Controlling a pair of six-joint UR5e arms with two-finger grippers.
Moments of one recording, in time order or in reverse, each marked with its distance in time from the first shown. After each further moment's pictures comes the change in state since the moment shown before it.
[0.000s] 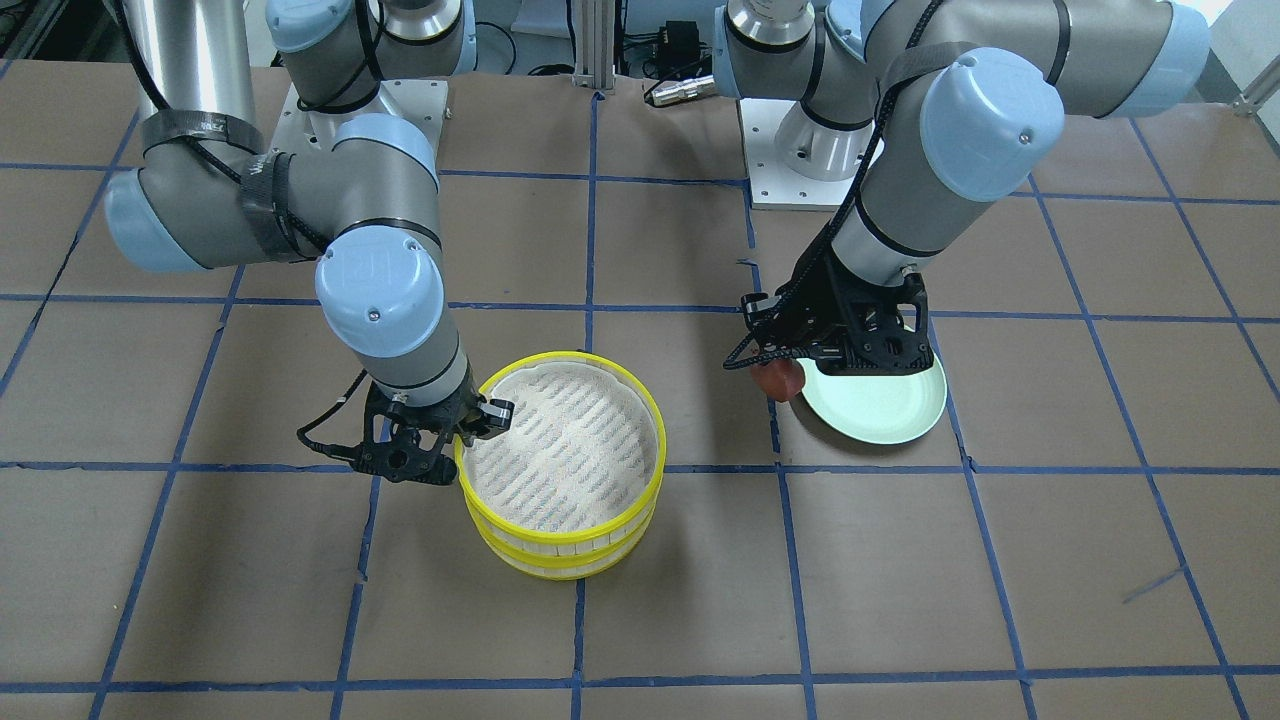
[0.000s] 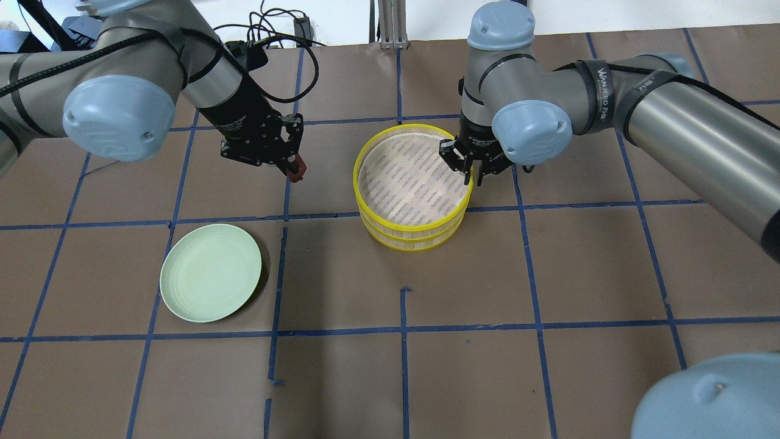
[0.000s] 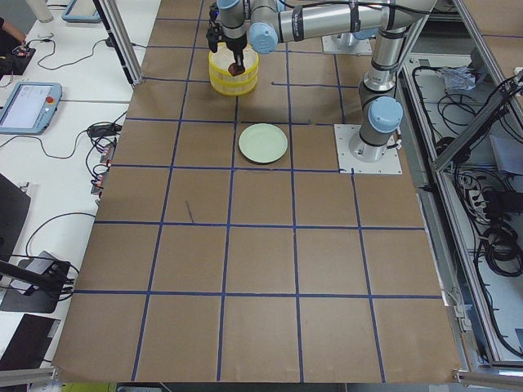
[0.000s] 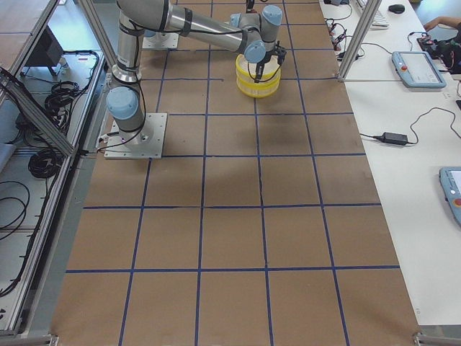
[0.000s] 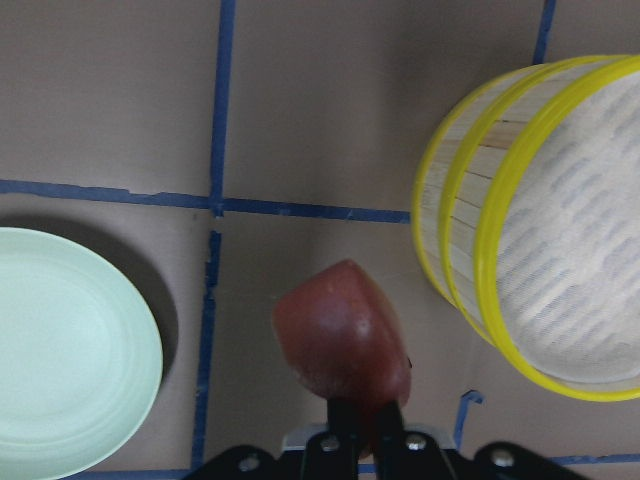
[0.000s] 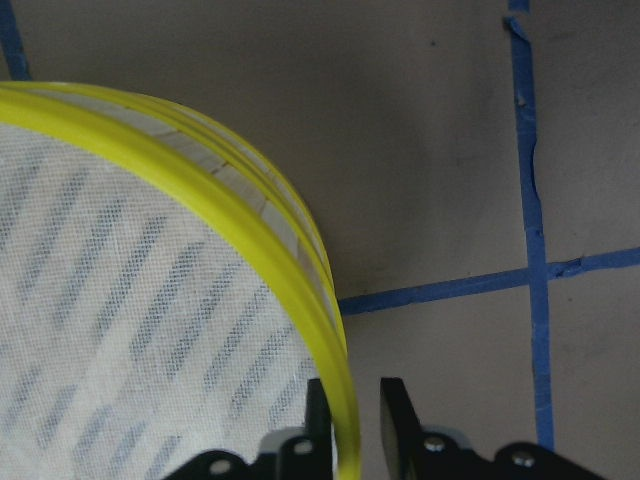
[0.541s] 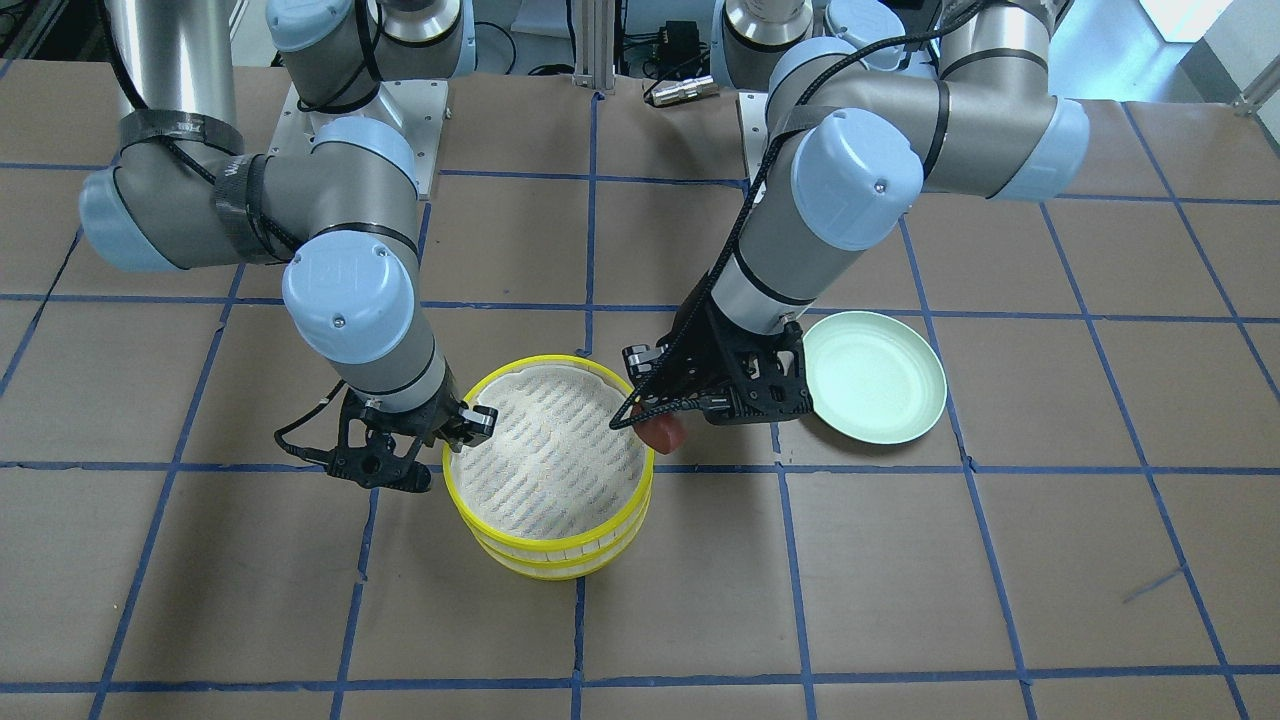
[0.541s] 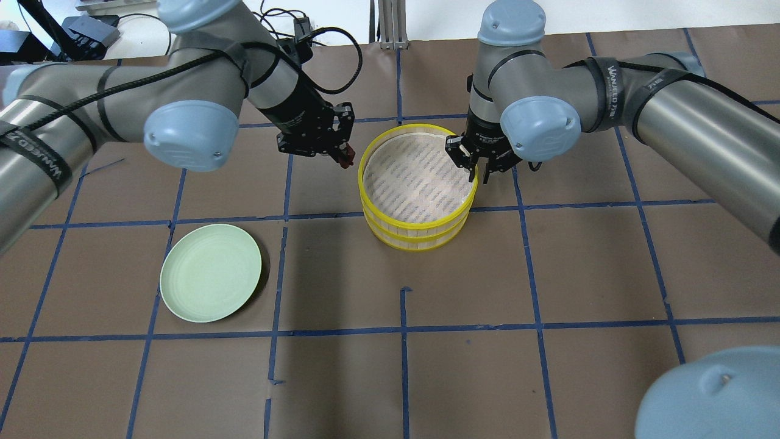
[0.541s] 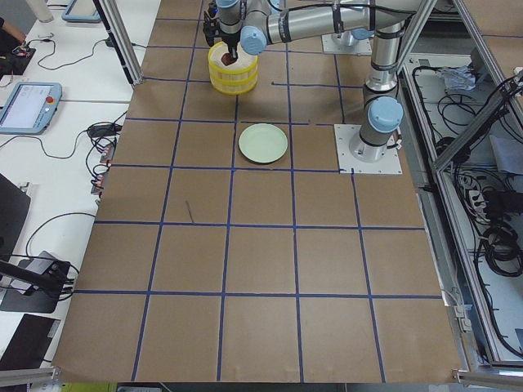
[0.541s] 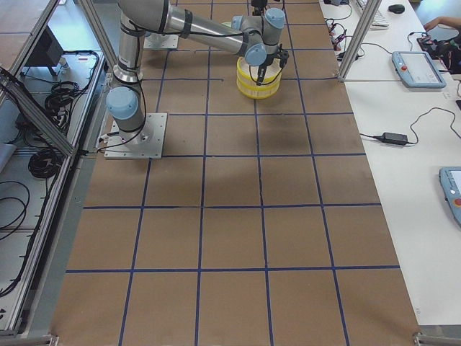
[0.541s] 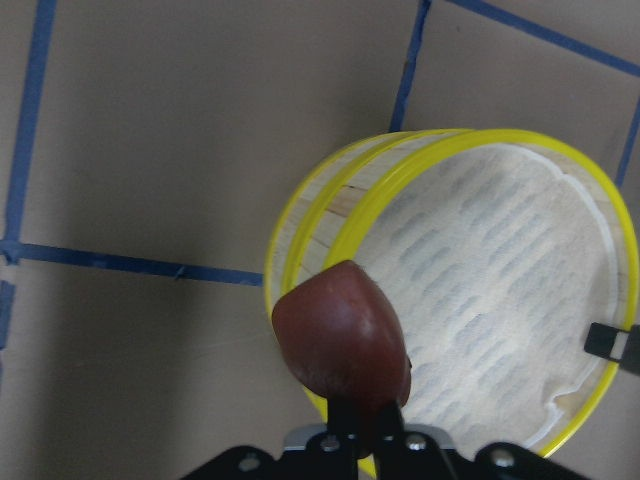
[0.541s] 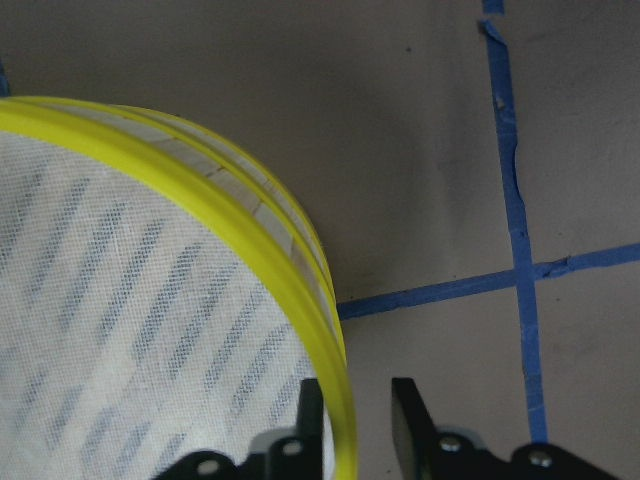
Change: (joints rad) left arm -0.121 -0.109 0.005 0.256 -0.083 -0.237; right arm -0.017 -0.005 0.002 0.002 0.010 0.011
